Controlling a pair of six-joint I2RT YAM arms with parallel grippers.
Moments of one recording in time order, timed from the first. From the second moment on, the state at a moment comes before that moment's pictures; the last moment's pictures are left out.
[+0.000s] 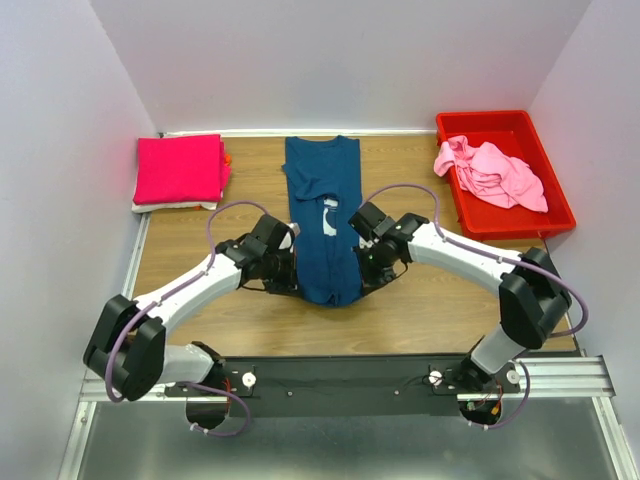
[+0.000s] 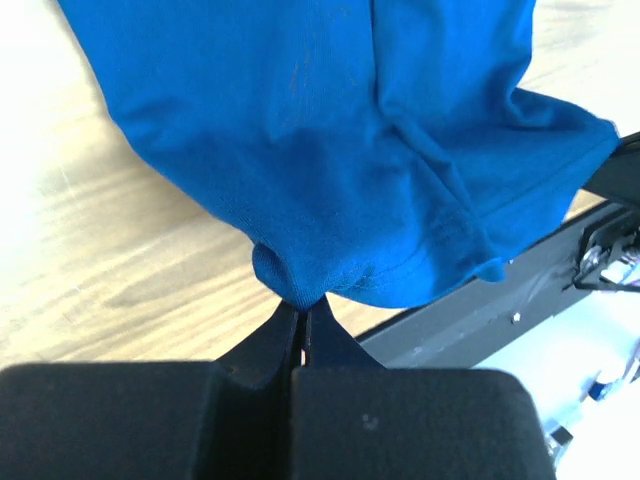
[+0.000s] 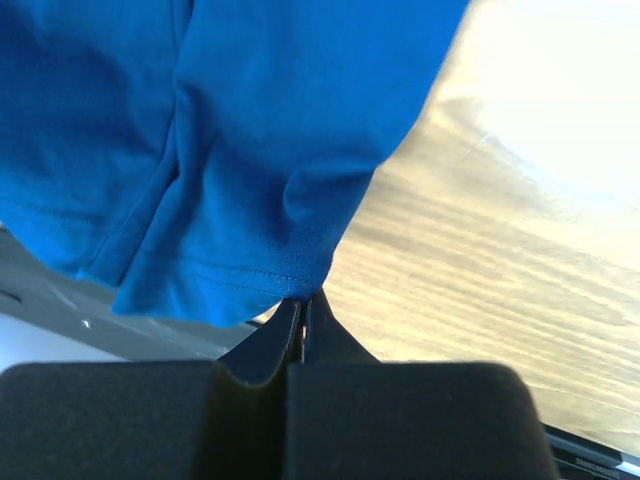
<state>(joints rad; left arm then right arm) -0.59 1.27 0.76 -0.56 0.30 -0.58 0.79 1.60 1.13 -0.82 -0.12 0.54</state>
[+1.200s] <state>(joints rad) -0.25 1.98 1.54 -0.62 0.35 -0.29 0.49 2.30 2.09 -0.94 -0.01 0.35</state>
